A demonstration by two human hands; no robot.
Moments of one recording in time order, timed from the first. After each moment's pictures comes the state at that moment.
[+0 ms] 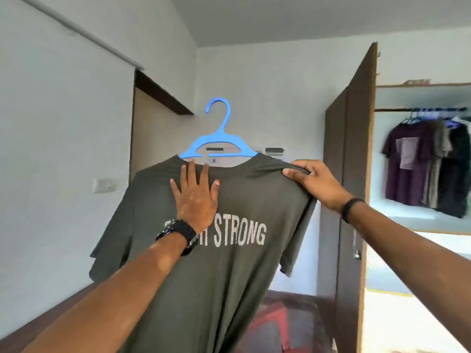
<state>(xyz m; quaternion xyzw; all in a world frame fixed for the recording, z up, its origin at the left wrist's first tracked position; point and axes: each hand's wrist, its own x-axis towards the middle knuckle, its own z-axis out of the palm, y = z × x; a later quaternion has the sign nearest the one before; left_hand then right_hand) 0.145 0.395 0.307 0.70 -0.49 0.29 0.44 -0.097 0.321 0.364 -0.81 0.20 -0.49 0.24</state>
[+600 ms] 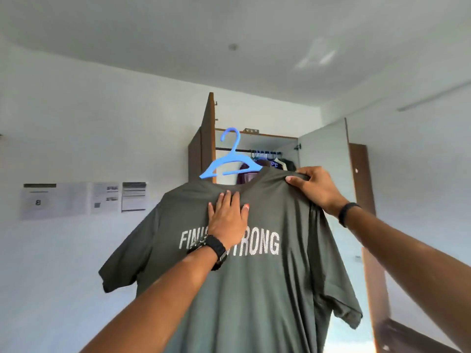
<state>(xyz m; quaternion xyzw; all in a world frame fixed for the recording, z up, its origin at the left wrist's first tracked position) -0.273 0.164 0.403 0.47 -0.76 0.16 0.43 -0.472 0.240 0.461 -0.65 0.46 -0.60 -0.04</state>
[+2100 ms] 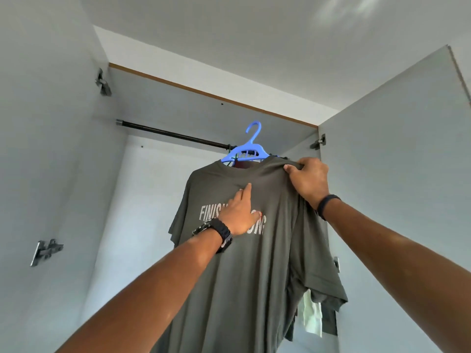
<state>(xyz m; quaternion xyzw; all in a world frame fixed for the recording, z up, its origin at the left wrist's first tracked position) -0.778 -0.762 0.524 0.41 -0.80 0.08 0.43 -0.931 -0.695 0.581 -0.56 0.44 -0.68 -0.17</state>
